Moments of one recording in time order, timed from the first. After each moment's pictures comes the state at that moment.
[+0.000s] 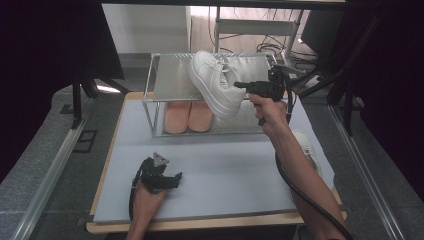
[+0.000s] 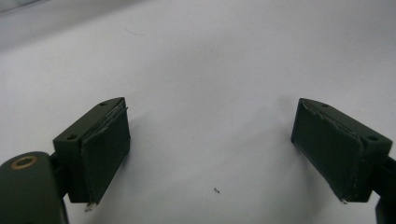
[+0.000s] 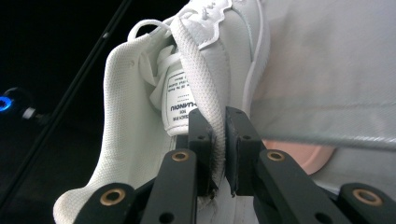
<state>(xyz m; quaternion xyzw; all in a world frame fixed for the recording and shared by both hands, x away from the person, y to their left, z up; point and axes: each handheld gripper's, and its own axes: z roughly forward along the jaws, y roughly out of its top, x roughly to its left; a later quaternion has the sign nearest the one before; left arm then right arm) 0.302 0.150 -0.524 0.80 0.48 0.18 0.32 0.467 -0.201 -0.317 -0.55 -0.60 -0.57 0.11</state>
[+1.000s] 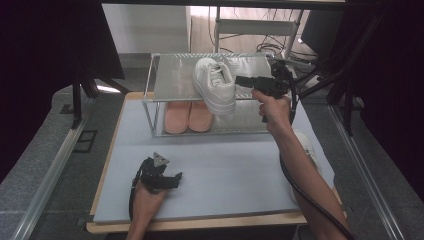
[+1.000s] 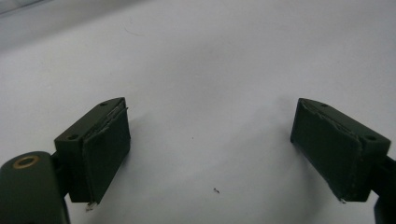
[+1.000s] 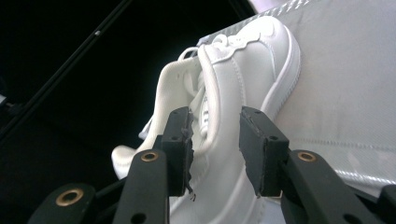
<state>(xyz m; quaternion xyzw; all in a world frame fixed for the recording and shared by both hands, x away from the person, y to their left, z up) 0.302 0.150 -0.524 0.80 0.48 0.18 0.33 0.458 -0.207 -0.299 -0.51 -0.63 -0.58 0.05</state>
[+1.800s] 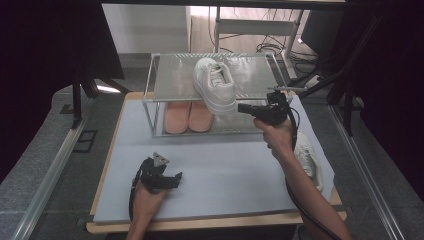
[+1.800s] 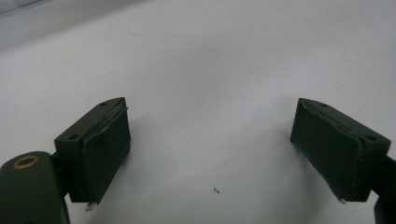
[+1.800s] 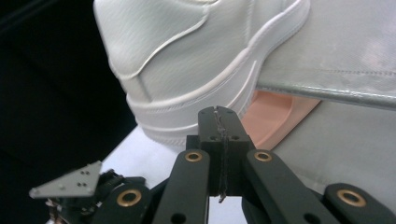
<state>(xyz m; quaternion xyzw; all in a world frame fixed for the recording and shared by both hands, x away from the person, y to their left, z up) 0.302 0.150 -0.524 0.80 0.47 0.18 0.33 0.412 -0.206 -0.346 -0.42 -0.72 -0.55 -0.04</state>
